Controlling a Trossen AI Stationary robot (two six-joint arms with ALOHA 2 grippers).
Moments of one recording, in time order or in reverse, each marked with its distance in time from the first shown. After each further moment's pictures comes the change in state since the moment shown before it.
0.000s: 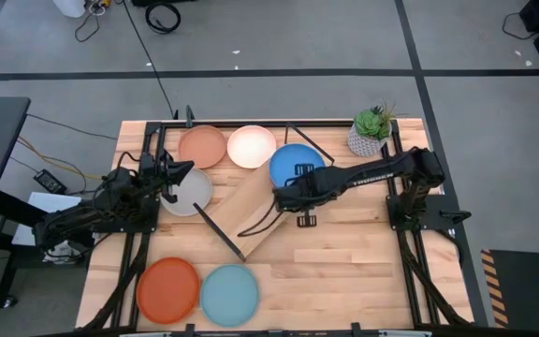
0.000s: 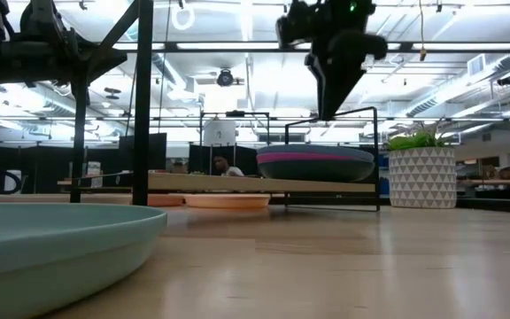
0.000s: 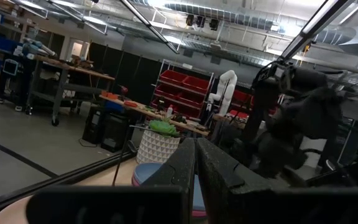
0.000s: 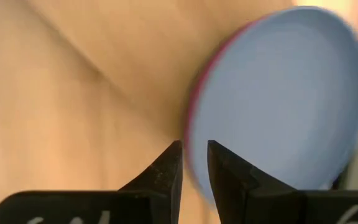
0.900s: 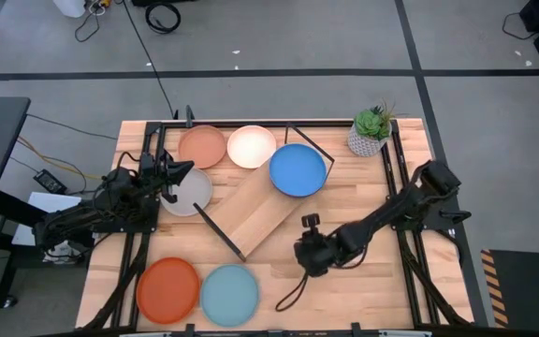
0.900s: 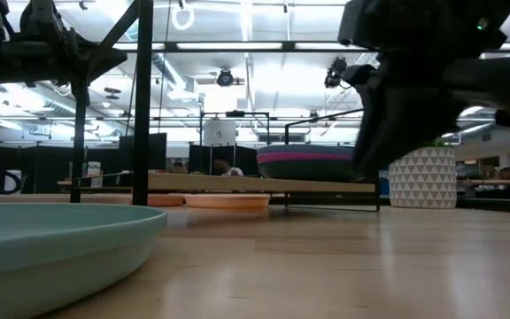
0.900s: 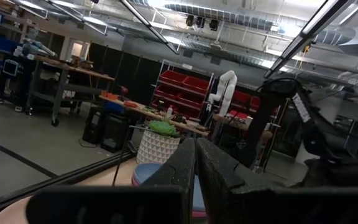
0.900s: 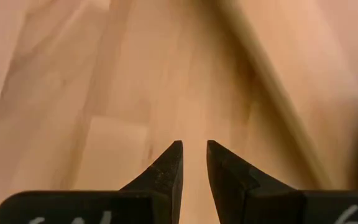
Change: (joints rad) left arm 0.000 0.000 0.000 0.003 0.000 0.000; right arm 0.367 -0.056 -0.509 0.703 0.159 0.073
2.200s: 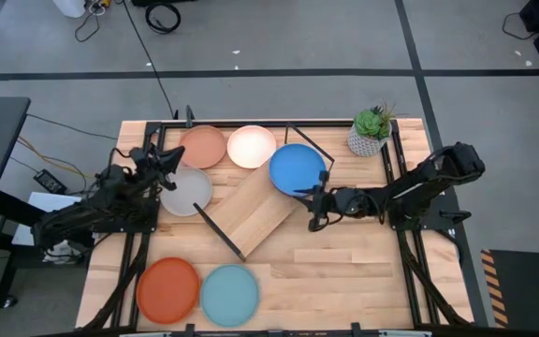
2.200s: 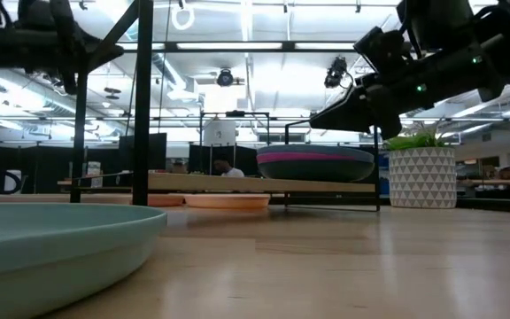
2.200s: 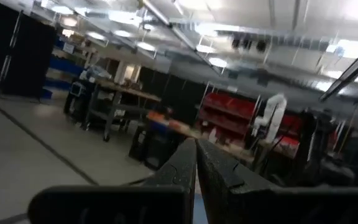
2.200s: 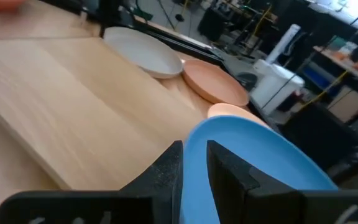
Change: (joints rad) left arm 0.003 0.030 0.093 -0.045 -0.229 0.047; right arm -0.350 -0.278 -0.656 1.286 -0.005 -0.475
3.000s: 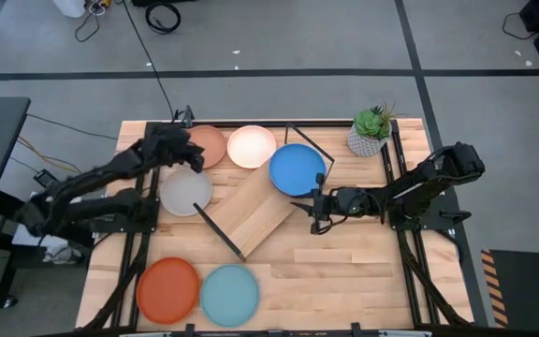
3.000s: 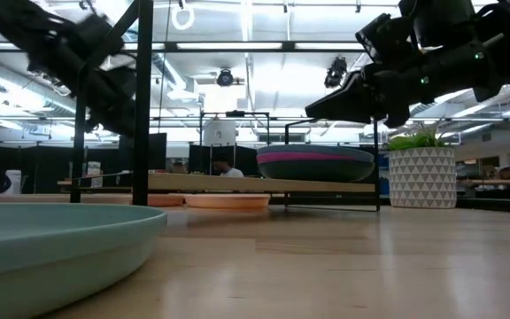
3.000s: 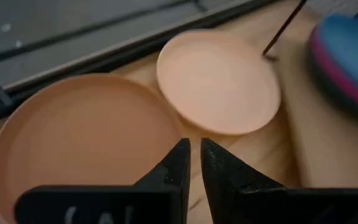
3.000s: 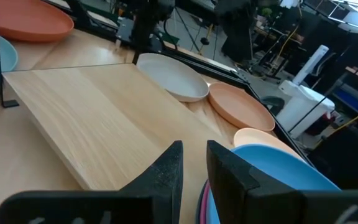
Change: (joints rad) left arm 0.355 0.862 0.385 -0.469 0.248 0.048; right arm -0.002 0.000 0.000 0.056 -0.124 -0.027
